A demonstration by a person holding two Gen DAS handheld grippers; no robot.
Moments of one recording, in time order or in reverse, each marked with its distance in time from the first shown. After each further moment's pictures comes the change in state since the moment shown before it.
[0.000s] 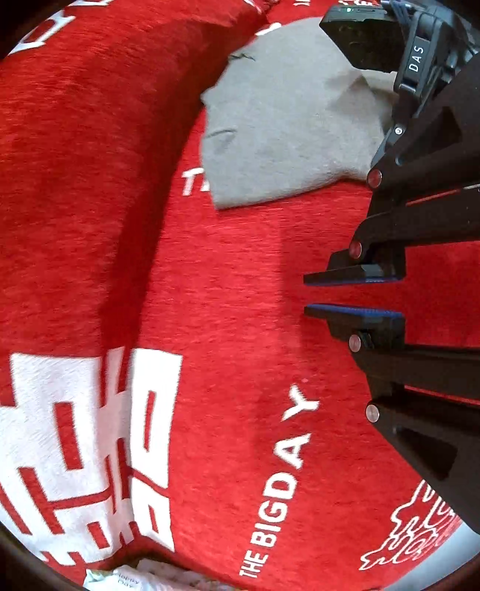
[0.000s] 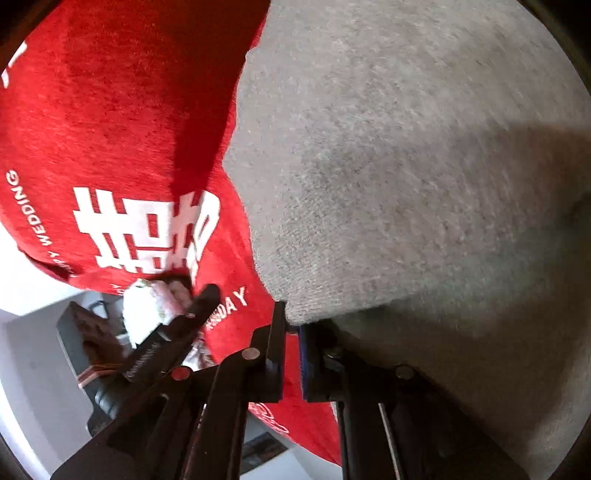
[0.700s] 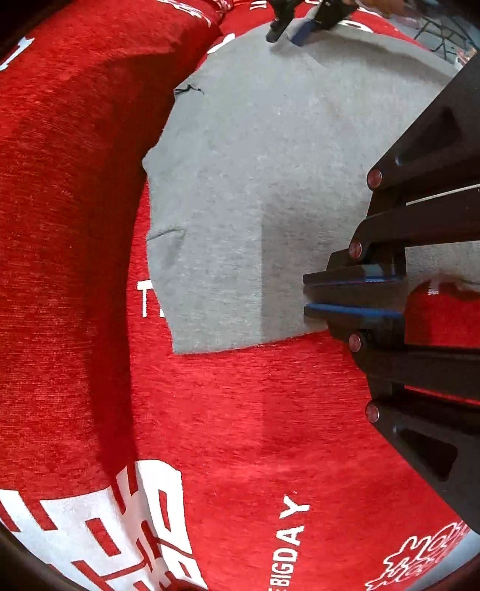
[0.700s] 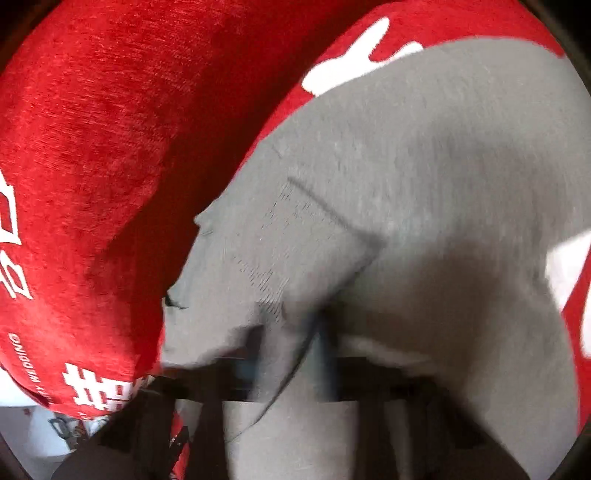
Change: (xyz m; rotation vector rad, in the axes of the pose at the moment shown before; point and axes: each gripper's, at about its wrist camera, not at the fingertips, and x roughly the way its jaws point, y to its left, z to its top) left arm 0.022 -0.098 -0.018 0.134 0.011 -0.024; right arm -0.265 -0.080 0.104 0.116 -0.496 -0.325
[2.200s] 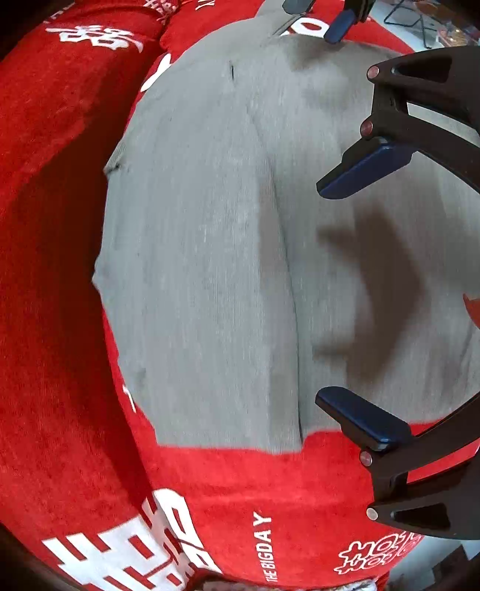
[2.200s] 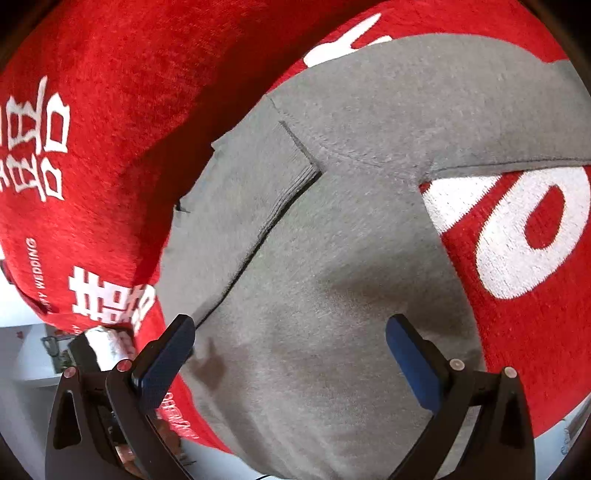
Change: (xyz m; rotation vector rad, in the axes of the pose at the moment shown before) left arm -0.029 -0.137 -0.053 0.099 0.047 0.090; right arm -0.072 -0.043 -0.036 -0.183 0.194 0.083
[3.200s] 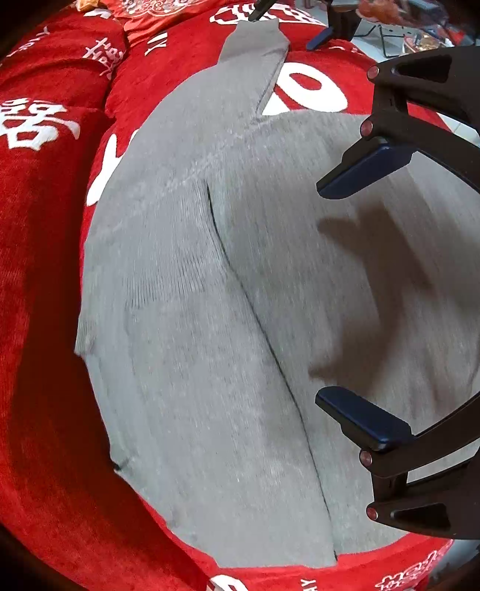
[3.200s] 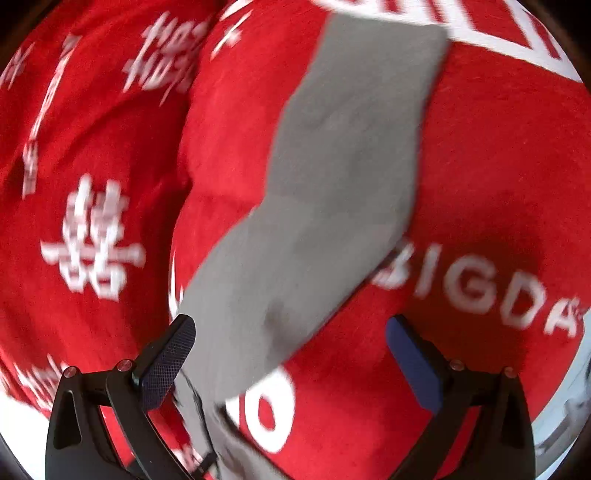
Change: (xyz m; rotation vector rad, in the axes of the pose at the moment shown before) left arm 0.016 -0.162 0.015 0.161 0.070 -0.130; right arm -0.137 -0.238 0.056 0.576 -0.423 0.062
